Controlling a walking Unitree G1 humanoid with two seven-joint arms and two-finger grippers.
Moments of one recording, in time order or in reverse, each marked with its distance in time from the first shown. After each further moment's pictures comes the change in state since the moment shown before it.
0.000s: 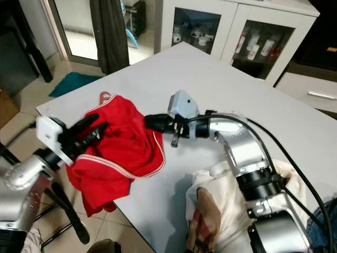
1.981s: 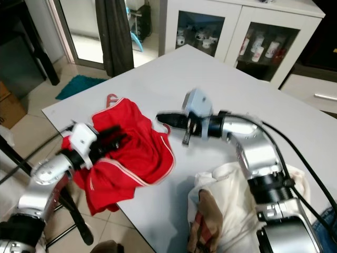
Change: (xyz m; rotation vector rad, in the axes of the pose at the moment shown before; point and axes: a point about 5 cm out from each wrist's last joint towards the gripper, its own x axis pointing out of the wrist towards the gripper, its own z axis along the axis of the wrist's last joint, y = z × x) left arm 0.031 -0.010 -0.028 0.202 0.103 -0.087; right arm -0.024 -0.005 -0.011 0.006 0.048 -0.096
